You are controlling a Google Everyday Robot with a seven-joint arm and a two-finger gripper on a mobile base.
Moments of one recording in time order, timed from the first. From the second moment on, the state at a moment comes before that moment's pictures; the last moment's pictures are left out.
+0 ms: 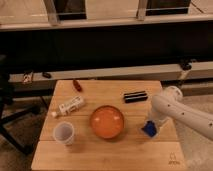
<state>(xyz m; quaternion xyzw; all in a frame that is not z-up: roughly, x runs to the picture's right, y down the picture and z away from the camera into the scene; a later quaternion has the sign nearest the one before) 0.258 0.243 0.762 -0.32 -0.10 -0.33 0.89</state>
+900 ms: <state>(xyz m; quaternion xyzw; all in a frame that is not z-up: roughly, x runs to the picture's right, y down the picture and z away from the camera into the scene) 0.163 0.254 0.722 -0.33 -0.07 -0.38 0.86</state>
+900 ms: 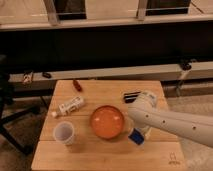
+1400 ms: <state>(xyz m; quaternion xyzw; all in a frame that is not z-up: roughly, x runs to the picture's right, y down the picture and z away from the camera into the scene) 0.118 0.234 0.692 -0.33 -0.09 -0.39 0.85</state>
